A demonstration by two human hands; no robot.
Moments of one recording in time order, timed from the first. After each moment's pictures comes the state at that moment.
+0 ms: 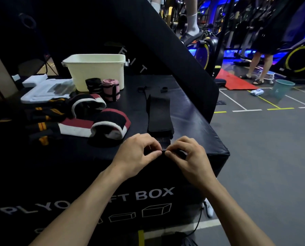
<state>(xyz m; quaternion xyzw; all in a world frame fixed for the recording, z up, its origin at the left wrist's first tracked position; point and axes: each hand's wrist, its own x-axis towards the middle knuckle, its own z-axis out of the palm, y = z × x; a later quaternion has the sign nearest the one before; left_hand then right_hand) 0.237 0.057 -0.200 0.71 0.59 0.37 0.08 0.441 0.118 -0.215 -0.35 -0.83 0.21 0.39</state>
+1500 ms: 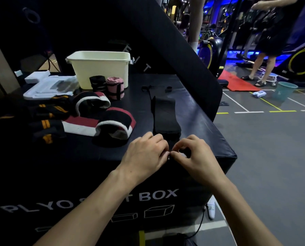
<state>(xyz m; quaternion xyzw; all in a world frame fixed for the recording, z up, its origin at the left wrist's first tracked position) 0.252 0.057 -0.199 0.74 0.62 0.24 -0.12 0.430 0.115 -0.193 -0.44 -0.83 0.19 0.27</state>
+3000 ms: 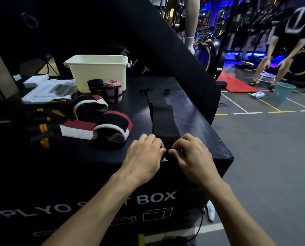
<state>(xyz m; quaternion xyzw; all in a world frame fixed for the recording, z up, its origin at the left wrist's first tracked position) 0.264 0.059 -0.188 0.69 0.70 0.19 -0.04 0.428 0.119 -0.193 -0.43 -0.85 0.10 0.29</state>
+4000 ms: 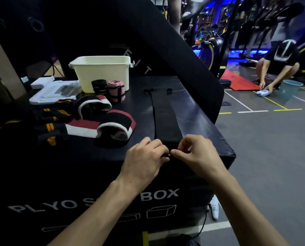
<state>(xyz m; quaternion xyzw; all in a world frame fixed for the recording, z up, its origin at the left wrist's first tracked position) 0.261 0.038 -0.204 0.72 0.61 0.28 -0.13 0.434 0.113 -0.175 -0.49 -0.81 0.18 0.27</state>
